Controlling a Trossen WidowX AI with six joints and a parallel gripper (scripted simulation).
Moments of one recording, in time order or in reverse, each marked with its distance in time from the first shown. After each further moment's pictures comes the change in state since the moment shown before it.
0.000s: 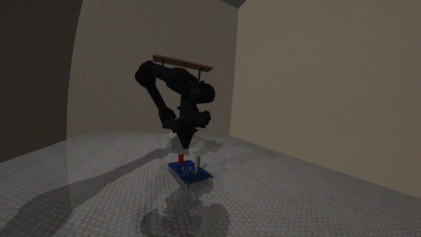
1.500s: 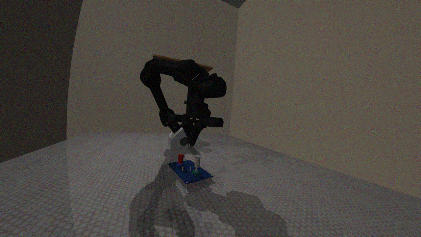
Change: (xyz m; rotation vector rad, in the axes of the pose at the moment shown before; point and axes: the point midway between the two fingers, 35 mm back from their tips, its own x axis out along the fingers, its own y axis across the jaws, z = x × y) arm -0.017 -0.014 0.035 -1.537 0.007 0.020
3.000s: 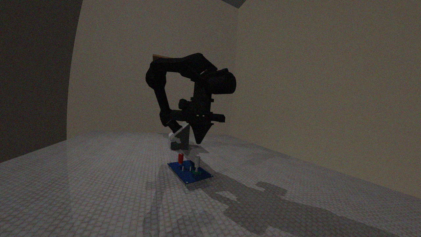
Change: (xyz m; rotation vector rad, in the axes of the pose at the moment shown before) arm -0.013 -0.025 -0.004 -1.250 -0.028 0.004
